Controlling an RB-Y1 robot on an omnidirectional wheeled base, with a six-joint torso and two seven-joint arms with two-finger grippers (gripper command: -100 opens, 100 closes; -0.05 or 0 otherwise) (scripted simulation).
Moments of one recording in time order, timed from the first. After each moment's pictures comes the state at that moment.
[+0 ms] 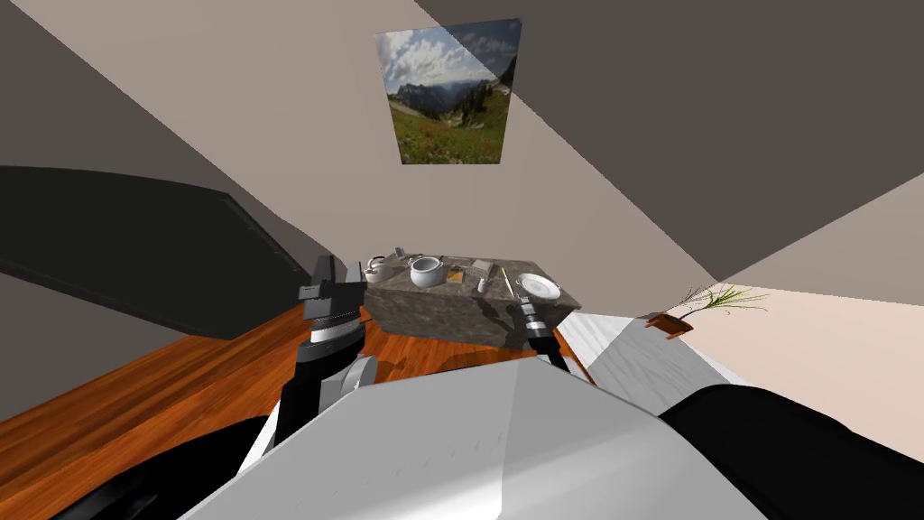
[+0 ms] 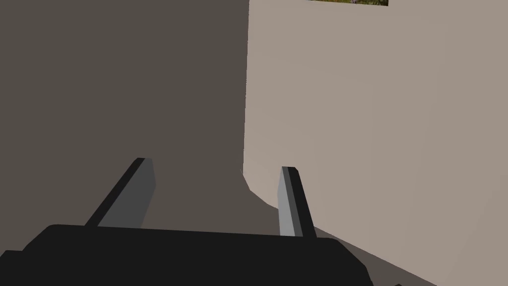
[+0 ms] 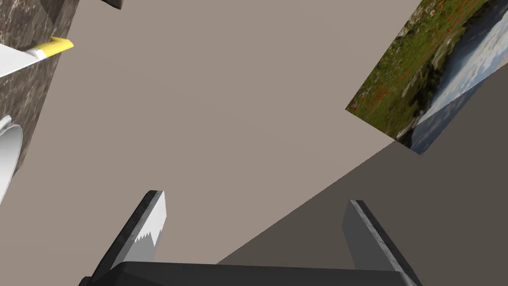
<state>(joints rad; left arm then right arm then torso) 0.49 0.00 -0.01 -2.37 -0.01 -0.54 -0.02 0.55 -0.13 -0.11 -1.99 0.13 -0.38 0.17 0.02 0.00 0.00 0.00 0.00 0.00</state>
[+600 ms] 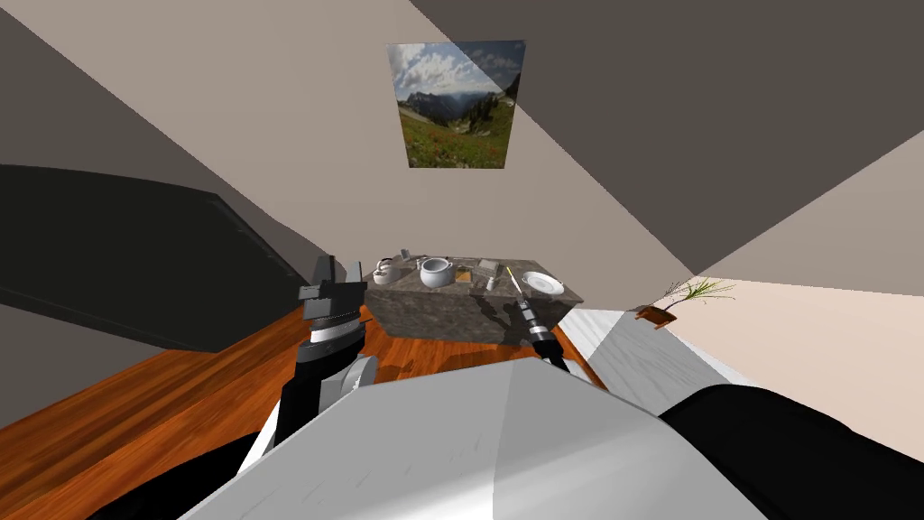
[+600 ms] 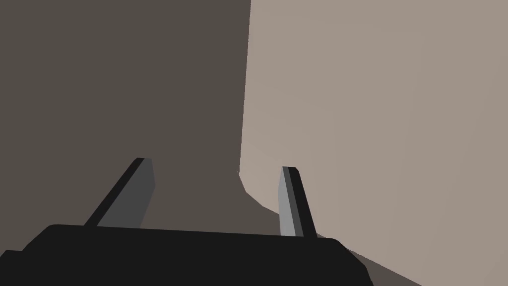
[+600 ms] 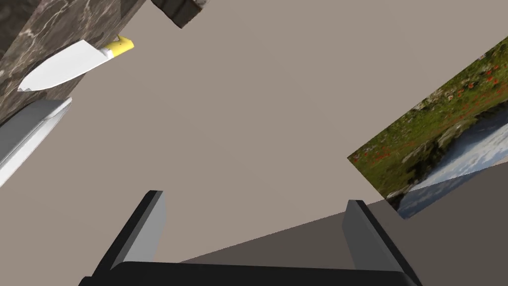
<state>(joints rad) 0.49 0.00 -0.01 -2.37 -0.01 -0.54 -0.02 0.54 -0.15 -0.17 -1.88 0.24 -0.34 0.27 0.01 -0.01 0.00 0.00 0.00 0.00</state>
